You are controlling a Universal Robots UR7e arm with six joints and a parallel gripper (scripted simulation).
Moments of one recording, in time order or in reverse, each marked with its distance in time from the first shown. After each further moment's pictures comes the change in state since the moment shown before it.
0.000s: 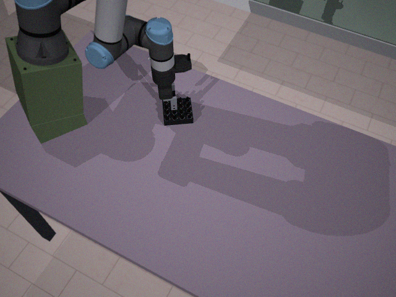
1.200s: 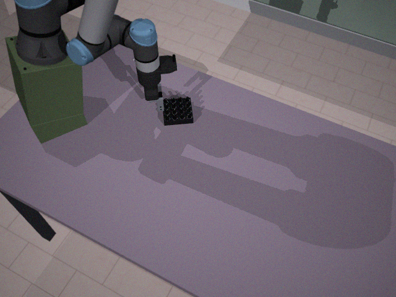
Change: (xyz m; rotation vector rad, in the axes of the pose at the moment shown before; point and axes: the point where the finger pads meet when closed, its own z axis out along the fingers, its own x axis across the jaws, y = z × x) arm -0.002 0.047 0.000 -0.001 0.000 0.000
